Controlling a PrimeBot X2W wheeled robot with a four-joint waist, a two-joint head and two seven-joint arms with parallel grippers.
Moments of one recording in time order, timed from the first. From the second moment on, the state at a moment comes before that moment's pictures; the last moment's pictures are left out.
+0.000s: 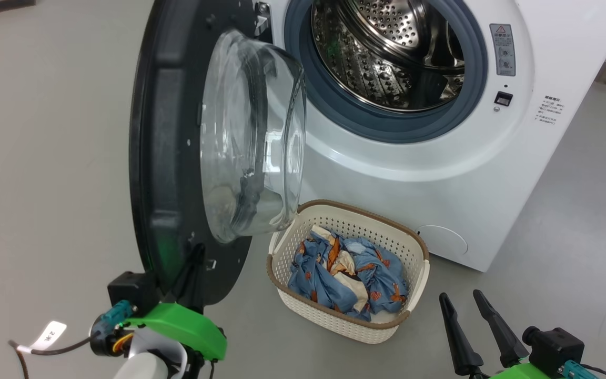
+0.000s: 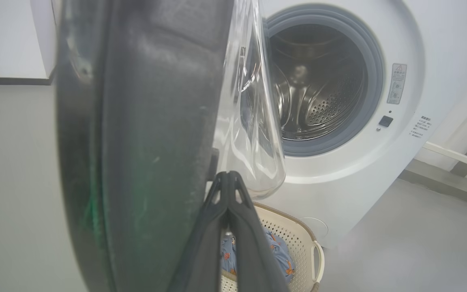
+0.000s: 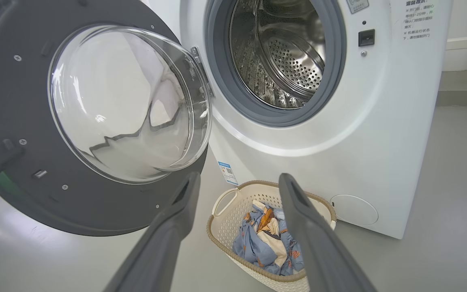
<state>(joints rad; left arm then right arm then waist) -0.30 0.12 -0.43 0.40 -0.58 0.11 -0.25 0.04 -0.05 0.08 0.19 0.34 0.13 -0.25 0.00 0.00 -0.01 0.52</state>
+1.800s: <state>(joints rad) -0.49 0.21 0.22 0.52 -0.57 0.03 -0.26 -0.04 -0.13 0.02 -0.07 0.18 0.13 -0.04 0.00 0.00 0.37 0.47</state>
